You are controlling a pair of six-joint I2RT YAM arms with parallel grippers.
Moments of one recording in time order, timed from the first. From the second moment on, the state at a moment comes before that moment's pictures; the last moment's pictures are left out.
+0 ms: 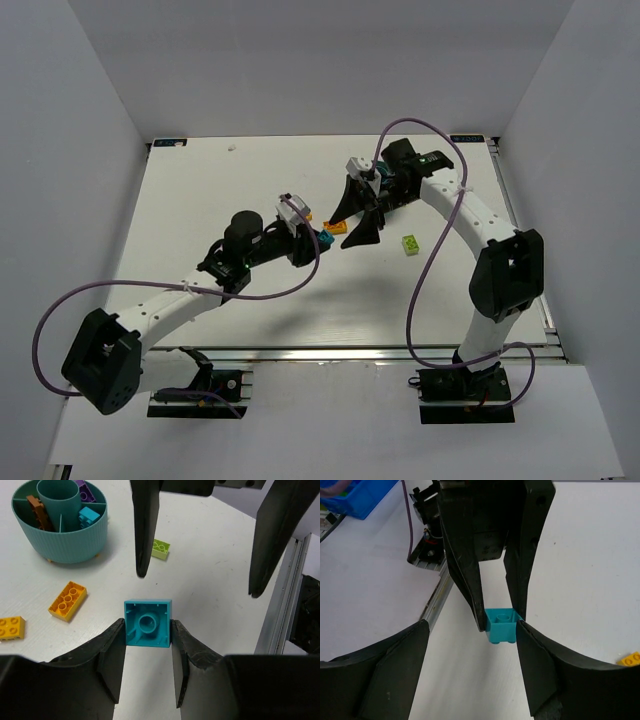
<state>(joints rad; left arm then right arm) -0.62 1.22 0.68 0.36 0.45 -0.11 0.44 1.78 1.64 -1.09 -1.41 -1.10</state>
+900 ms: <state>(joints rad) -0.69 1.20 0.71 0.29 0.41 -0.02 0.48 1.84 1.67 -1.22 -1.35 -1.27</state>
